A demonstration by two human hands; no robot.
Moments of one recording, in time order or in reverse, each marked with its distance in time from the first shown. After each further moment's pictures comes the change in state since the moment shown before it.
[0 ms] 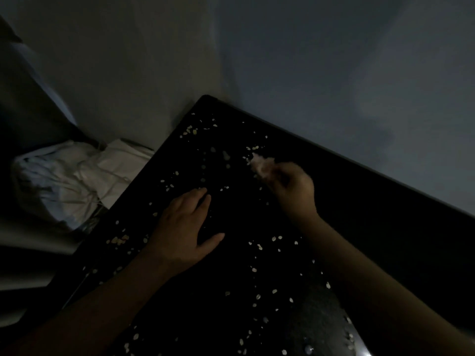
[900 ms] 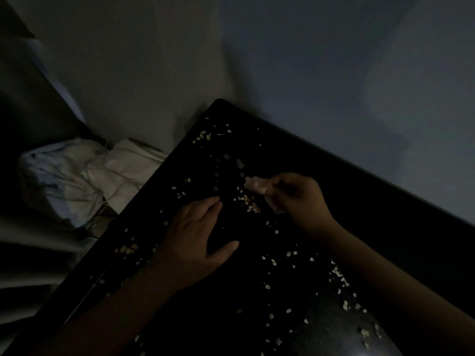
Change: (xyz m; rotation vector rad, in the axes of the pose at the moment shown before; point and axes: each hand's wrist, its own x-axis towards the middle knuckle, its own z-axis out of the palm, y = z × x) left_hand 0.003 -0.001 -0.004 -0.190 0.090 -0.061; right_hand 0.004 -0.030 0.002 0.059 -0.289 0.013
